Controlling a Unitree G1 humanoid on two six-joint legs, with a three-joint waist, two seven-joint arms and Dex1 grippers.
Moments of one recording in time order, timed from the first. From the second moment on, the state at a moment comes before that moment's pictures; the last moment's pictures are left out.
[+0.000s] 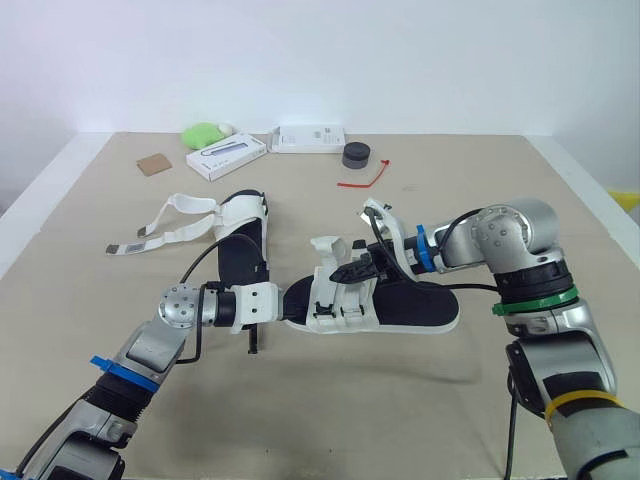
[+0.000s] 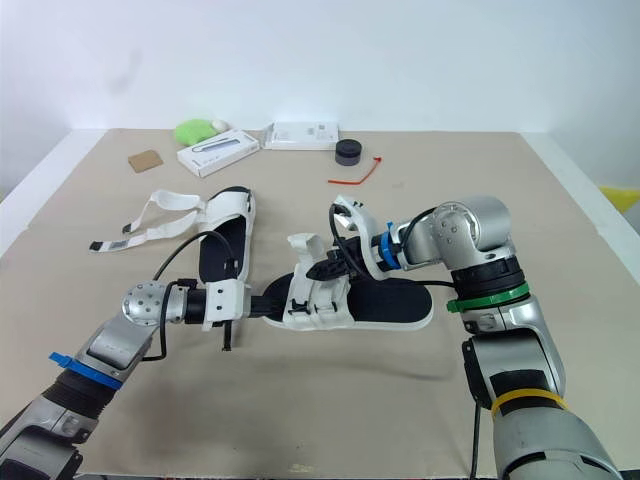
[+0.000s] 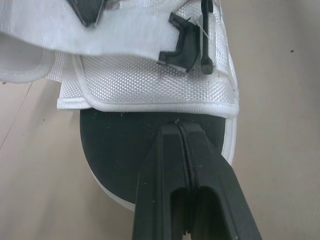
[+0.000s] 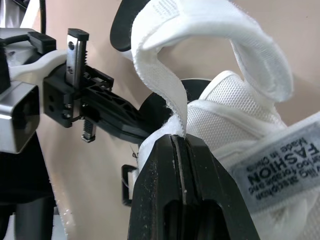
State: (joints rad) left arm -0.40 0.56 -0.32 0.08 -0.05 -0.15 -1.05; right arm -0.99 -0.53 0.13 0.18 0.88 1.59 0.61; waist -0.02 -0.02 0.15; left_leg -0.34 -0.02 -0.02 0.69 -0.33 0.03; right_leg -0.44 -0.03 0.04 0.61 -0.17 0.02
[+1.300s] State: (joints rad) left arm -0.40 0.56 -0.32 0.07 -0.05 -0.15 -1.05; right arm -0.97 -0.56 0.11 0.18 1.14 1.60 0.41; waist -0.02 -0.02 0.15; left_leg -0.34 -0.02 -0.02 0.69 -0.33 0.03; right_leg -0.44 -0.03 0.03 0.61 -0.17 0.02
